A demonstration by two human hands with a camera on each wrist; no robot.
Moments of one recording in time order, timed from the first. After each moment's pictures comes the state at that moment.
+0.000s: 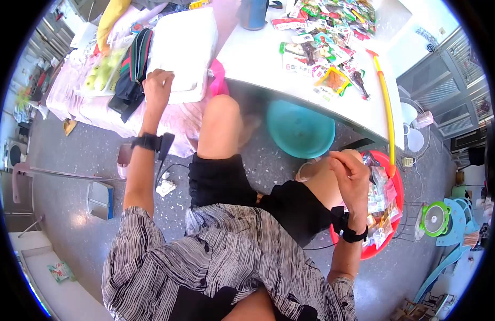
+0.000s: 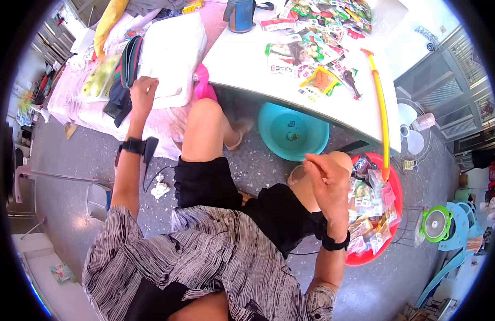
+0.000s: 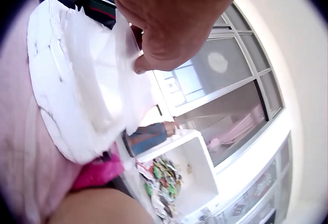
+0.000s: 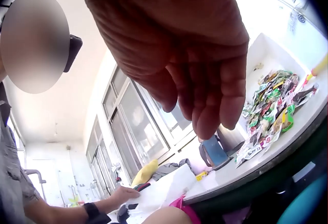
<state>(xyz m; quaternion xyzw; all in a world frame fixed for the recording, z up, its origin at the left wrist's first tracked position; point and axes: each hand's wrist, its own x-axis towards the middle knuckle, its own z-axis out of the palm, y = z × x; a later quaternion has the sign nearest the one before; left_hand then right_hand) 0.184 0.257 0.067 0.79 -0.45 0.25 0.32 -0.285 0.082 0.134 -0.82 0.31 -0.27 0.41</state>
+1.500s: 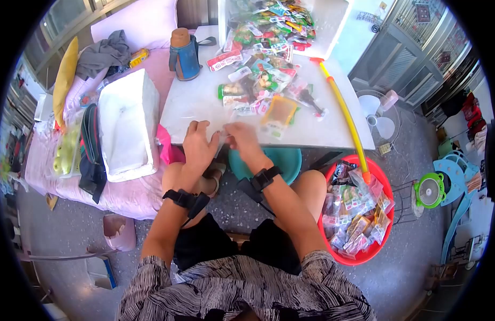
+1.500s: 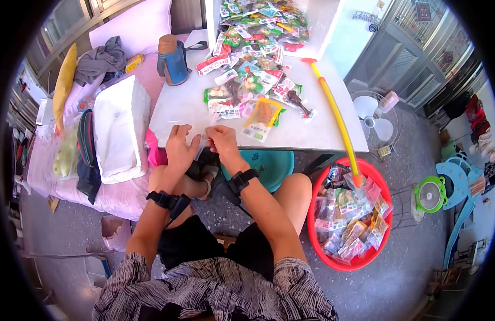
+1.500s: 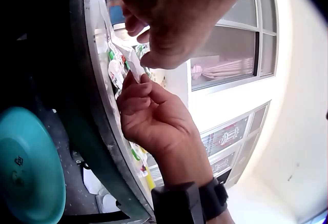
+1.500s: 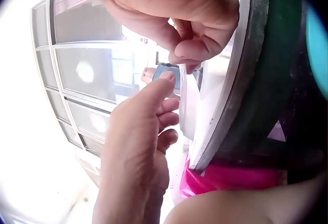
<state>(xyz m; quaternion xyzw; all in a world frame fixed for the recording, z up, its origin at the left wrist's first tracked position) 0.038 0.072 0.046 0.73 -0.51 0.13 0.44 -0.068 -0.031 0.026 -0.51 0.33 -0.27 0.75</state>
